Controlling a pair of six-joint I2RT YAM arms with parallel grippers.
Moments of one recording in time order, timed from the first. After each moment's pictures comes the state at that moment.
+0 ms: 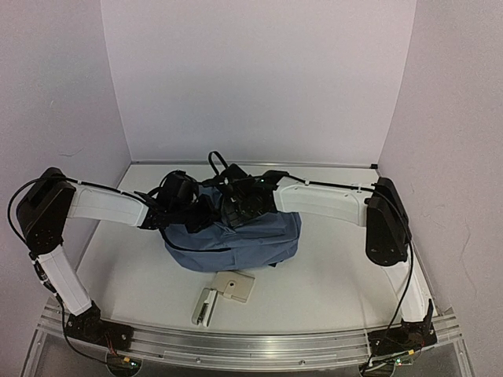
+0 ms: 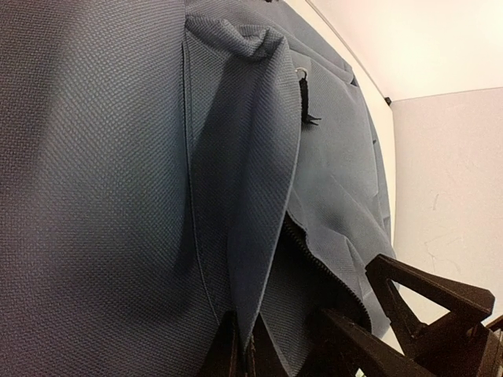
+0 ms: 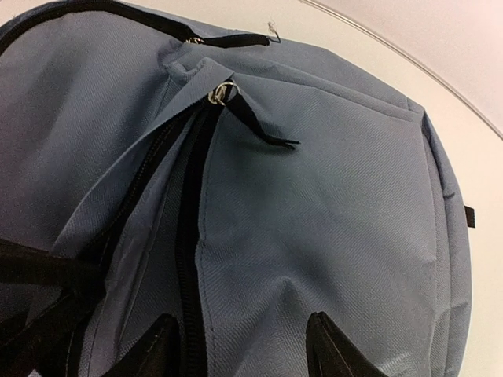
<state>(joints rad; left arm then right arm) -0.70 1.71 0.95 0.12 0.11 -1.07 1.00 2.27 1.99 -0.69 0.50 0.37</state>
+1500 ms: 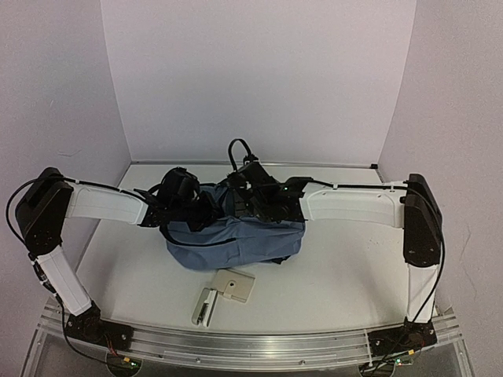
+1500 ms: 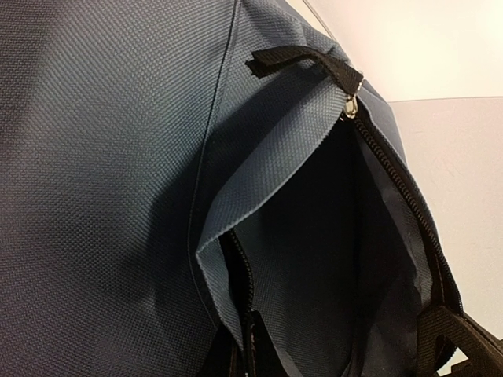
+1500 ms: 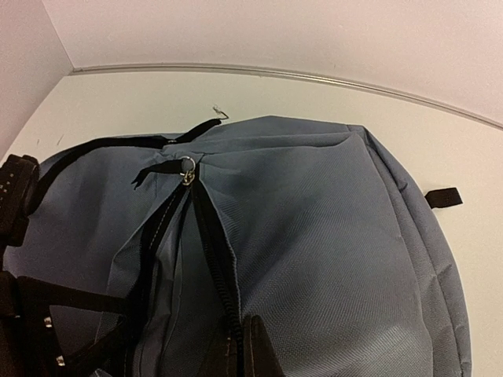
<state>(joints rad) -0.70 1.70 0.98 0.10 0.14 -1.14 1.02 2.02 1.66 -0.35 0.63 0.54</state>
